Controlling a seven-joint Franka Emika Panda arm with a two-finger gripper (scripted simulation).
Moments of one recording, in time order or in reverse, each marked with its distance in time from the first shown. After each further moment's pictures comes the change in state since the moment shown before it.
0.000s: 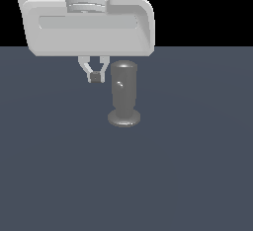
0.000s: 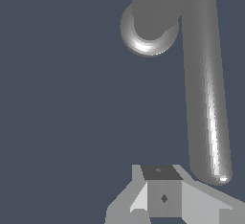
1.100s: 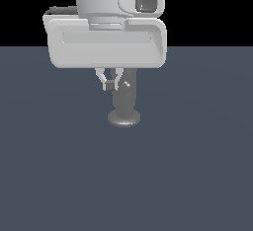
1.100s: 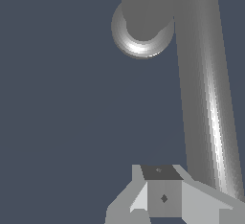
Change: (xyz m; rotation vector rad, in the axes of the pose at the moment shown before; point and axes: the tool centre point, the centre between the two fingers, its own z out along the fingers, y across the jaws) arm 0.013 0.024 0.020 0.001 -0.004 -0.022
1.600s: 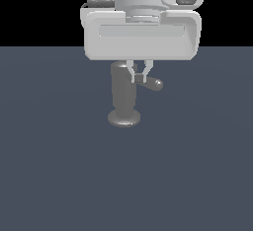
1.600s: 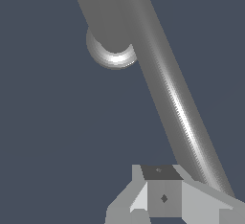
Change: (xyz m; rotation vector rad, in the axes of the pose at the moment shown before) arm 0.013 0.057 -0.011 0.001 0.025 0.011
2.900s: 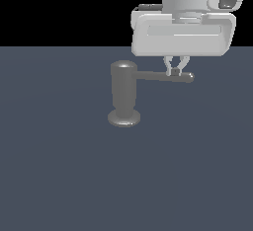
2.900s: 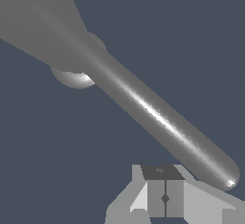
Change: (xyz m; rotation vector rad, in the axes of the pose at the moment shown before) arm 0.044 0.087 -0.003 -0.004 0.010 -0.008
